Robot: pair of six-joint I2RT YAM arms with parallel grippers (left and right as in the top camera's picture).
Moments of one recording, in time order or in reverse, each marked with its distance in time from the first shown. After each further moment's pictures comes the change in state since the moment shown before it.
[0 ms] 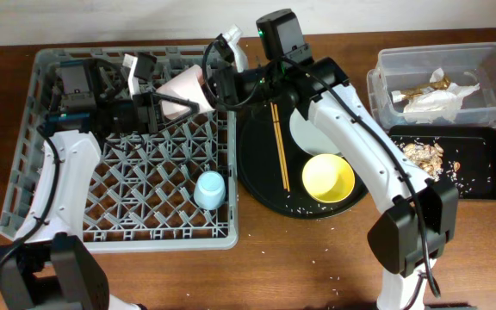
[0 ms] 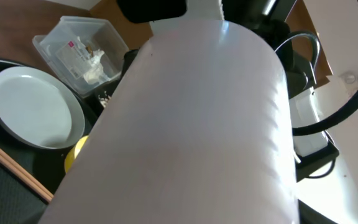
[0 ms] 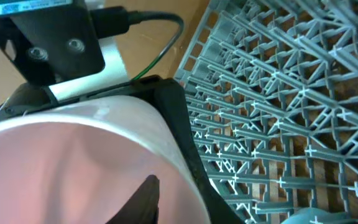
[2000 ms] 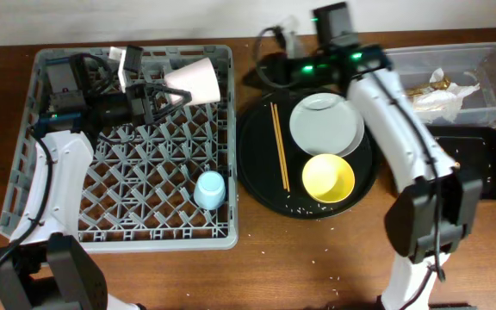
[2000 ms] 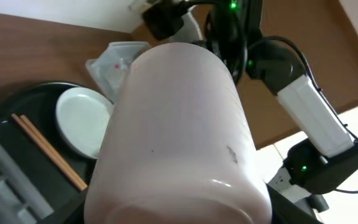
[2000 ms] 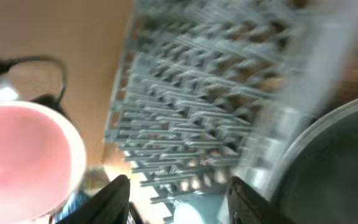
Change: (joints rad) left arm 0.038 0.000 0.007 0.112 -0.128 -0.060; right arm -0.249 0.017 -0.015 -0.159 0.094 -0.124
